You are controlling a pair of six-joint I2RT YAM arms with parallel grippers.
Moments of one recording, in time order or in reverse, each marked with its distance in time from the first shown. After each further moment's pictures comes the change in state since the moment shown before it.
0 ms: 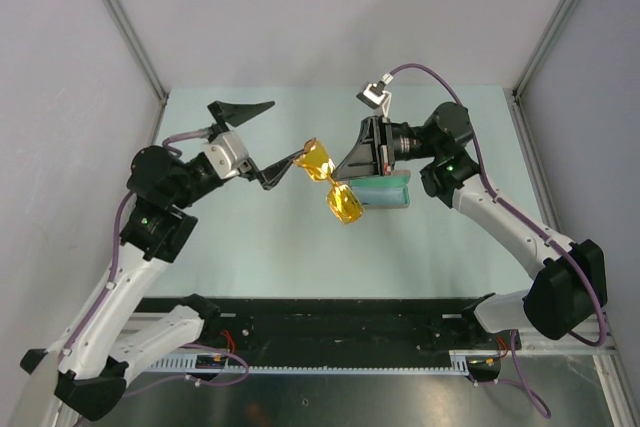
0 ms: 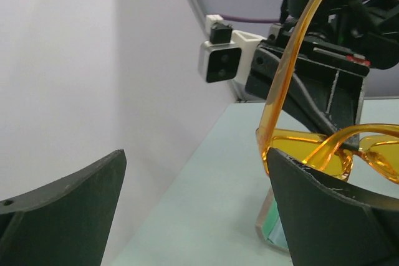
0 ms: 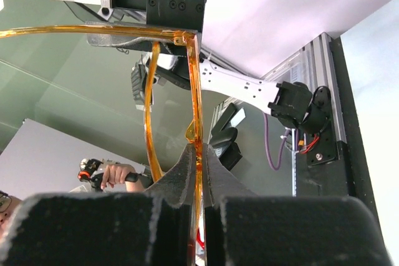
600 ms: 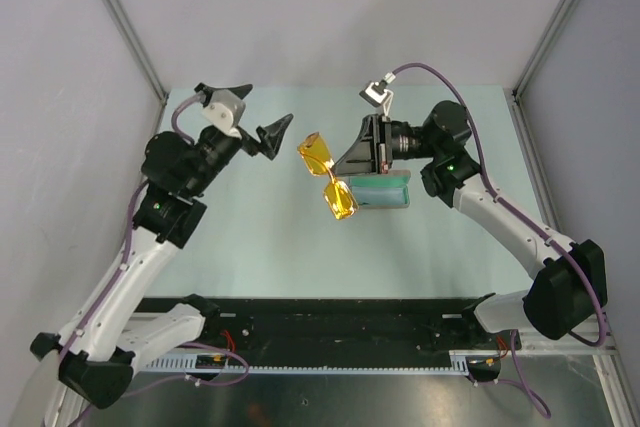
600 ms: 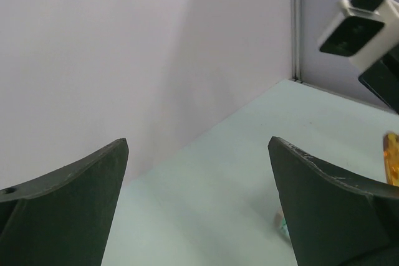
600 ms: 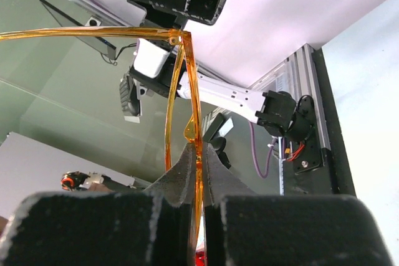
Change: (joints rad) left arm 0.042 0.052 0.002 0.024 -0.319 -0.091; right arm -0.006 0.000 0.000 -0.039 0.048 -0.056
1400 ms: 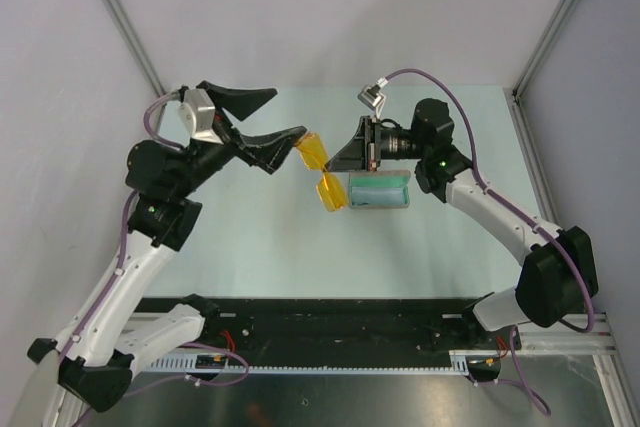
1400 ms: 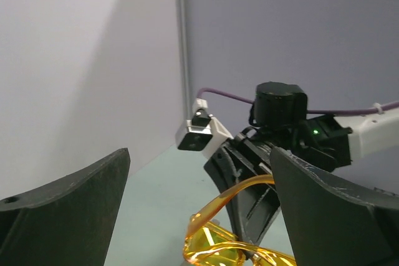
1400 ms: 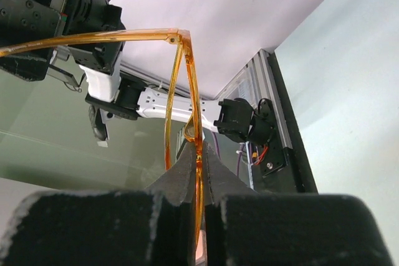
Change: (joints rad) left arm 0.001 0.000 0.016 0.171 0.239 -0.424; right arm -0.009 0.069 0.000 -0.180 0.107 -0.187
